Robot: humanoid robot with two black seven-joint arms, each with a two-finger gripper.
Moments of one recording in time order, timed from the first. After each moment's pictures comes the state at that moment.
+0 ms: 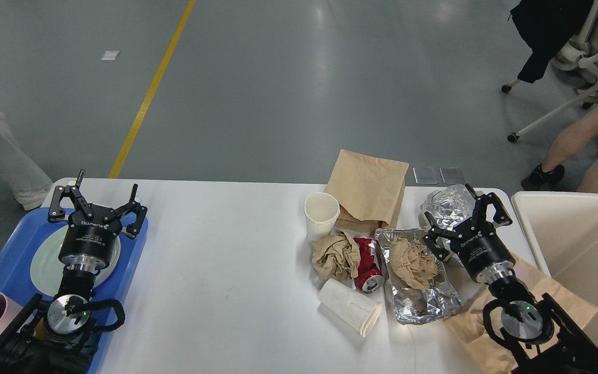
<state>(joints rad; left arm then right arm) -0.30 0.13 -1.43 -0.76 0.13 -0.56 -0.22 0.23 -0.11 1.39 0.86 -0.45 0.44 0.12</state>
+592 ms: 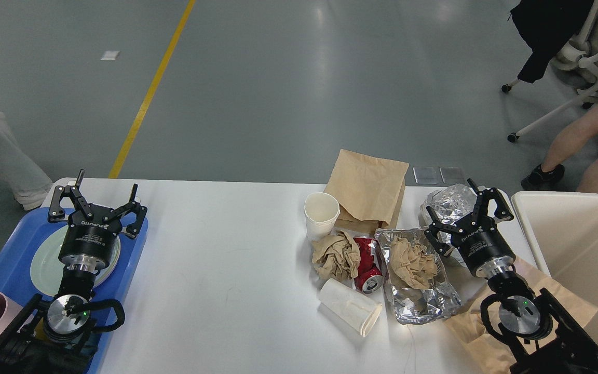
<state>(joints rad) -0.30 0.13 -1.43 -0.76 0.13 -0.56 -0.22 0.23 -0.12 1.39 0.88 -0.46 0.40 0.15</state>
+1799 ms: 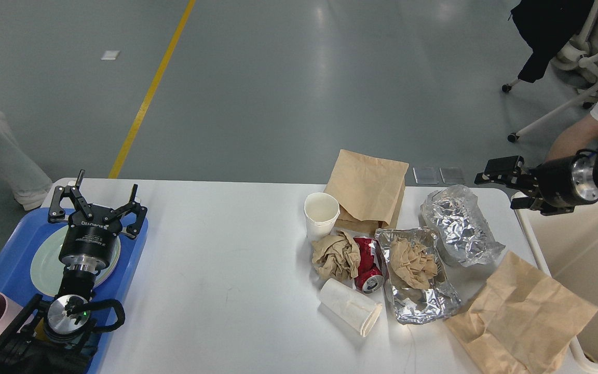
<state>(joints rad) -0.30 0.13 -1.43 -0.76 0.13 -0.56 -0.22 1.65 -0.57 -1.13 0.91 -0.31 0.63 0.27</state>
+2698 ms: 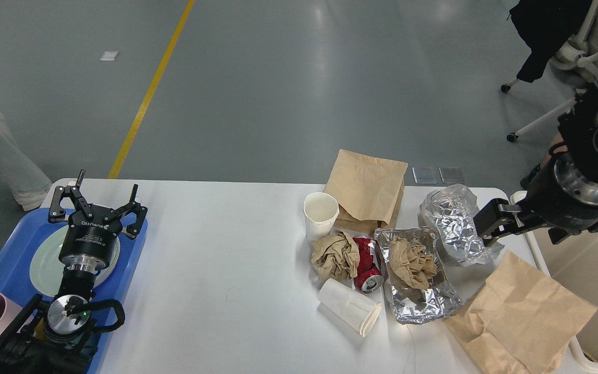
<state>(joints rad) -0.30 0.13 -1.43 -0.76 0.13 -0.56 -0.22 2.38 -0.38 -1.42 1.74 -0.19 0.53 -0.13</state>
